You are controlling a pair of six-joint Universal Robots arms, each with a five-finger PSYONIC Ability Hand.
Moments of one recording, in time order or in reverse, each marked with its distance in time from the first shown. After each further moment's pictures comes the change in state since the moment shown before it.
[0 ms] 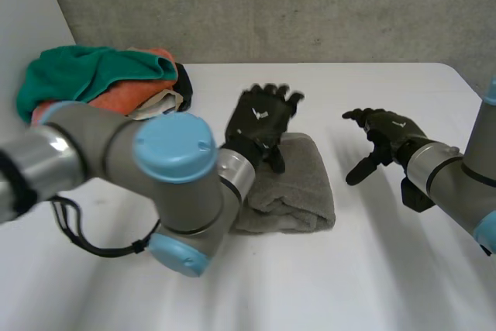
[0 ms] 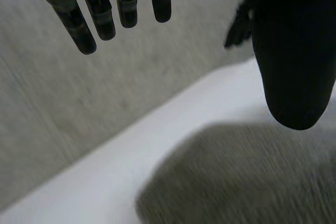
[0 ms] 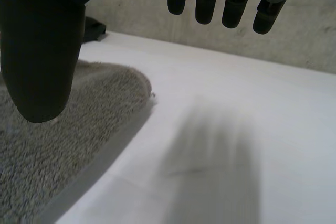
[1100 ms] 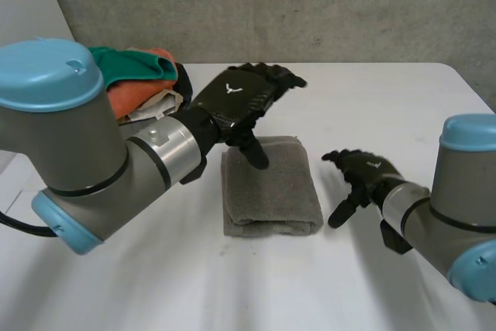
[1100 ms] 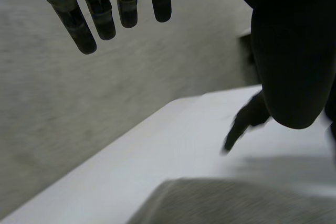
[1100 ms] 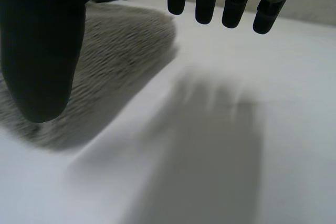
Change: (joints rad) left arm 0.195 0.345 -0.179 -0.185 0.458 -0.077; right arm 0.104 0.004 0.144 -0.026 0.067 -0.006; left_hand 0.000 0.000 0.000 0.000 -0.004; right_hand 0.000 0.000 0.000 0.000 0.000
